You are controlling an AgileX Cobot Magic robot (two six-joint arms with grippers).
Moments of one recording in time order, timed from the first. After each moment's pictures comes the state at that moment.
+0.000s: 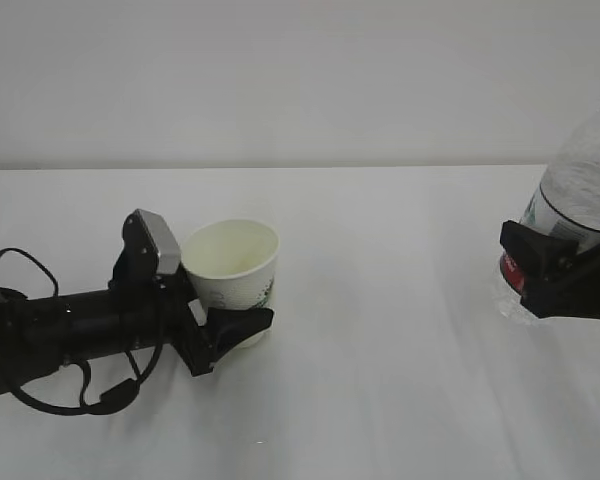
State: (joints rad) left arm -0.28 2.18 -0.73 0.81 -1.16 -0.21; right arm 0.22 1.44 -0.25 -0.06 -0.87 0.02
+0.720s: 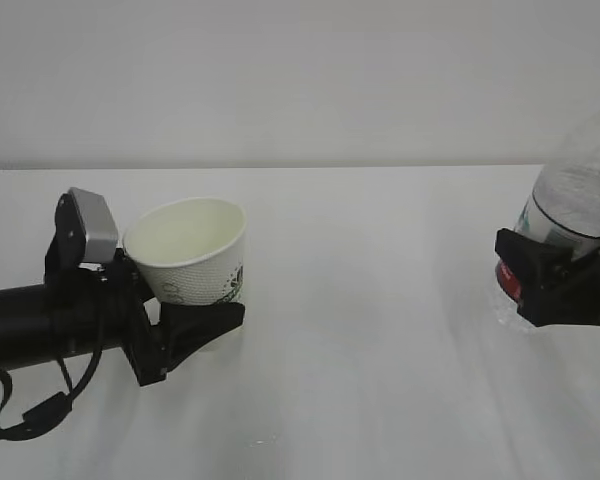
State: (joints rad) left arm -0.25 1.90 -0.53 0.88 -1.15 -0.31; right arm 0.22 1.44 -0.25 -0.09 -0.85 0.02
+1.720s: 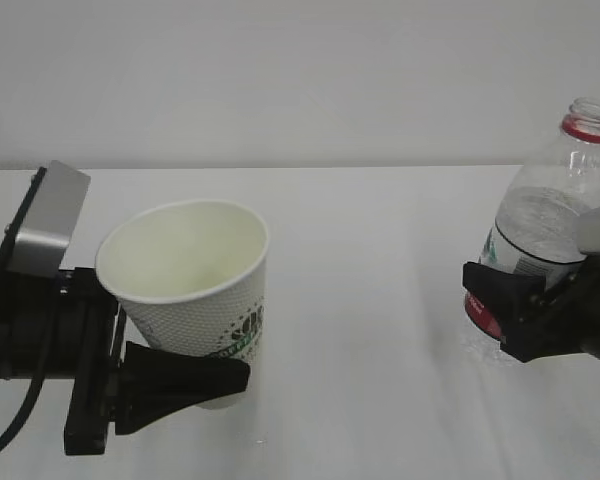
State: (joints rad) left arm -0.30 1.61 -0.50 1.28 -1.15 -0.61; right arm 0.22 1.44 -0.25 -0.32 -0.79 0.17
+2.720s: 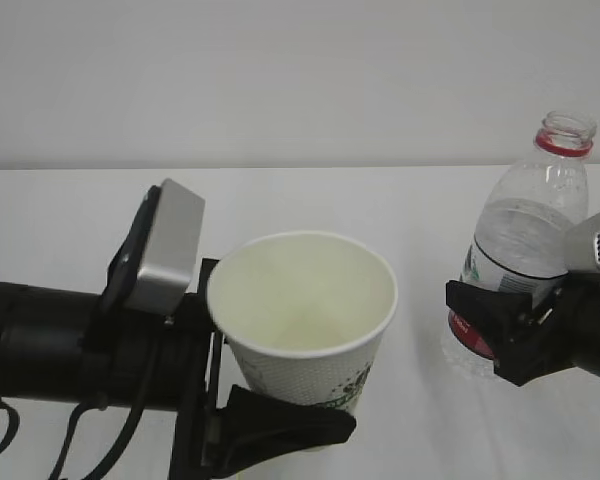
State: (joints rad) left arm -0.60 1.63 -0.58 1.14 -1.00 -0.60; right arm 0.22 1.44 -0.25 -0.46 -0.79 0.23
